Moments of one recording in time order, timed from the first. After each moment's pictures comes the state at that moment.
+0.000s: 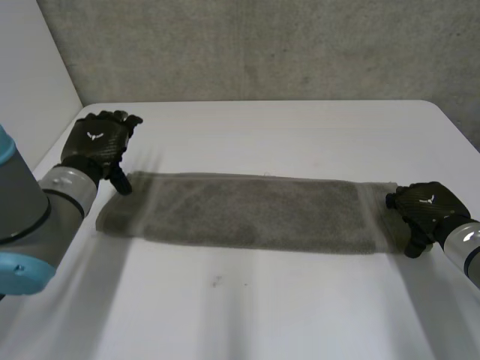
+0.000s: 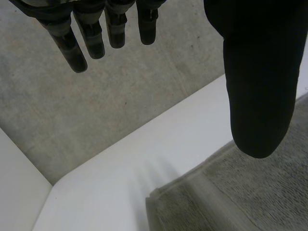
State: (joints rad) left arm 4.43 -1.84 -1.67 3.41 -1.52 3.39; right arm 1.55 -1.28 1.90 -0.20 1.24 2.50; left_hand 0.17 0.17 0.17 0.17 0.03; right_hand 0.35 0.41 0.42 0.41 0.23
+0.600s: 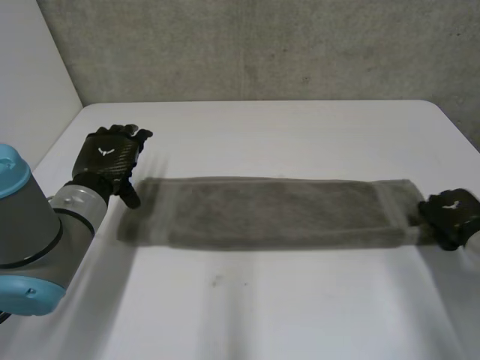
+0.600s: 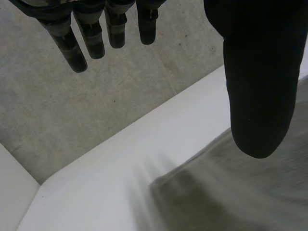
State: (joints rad) left arm 4.40 -1.84 -1.74 3.48 -1.53 3.40; right arm 1.41 -1.14 1.88 -0.31 1.20 2.31; left_hand 0.17 0.17 0.17 0.17 0.03; right_hand 0.94 1.17 1.18 1.19 0.97
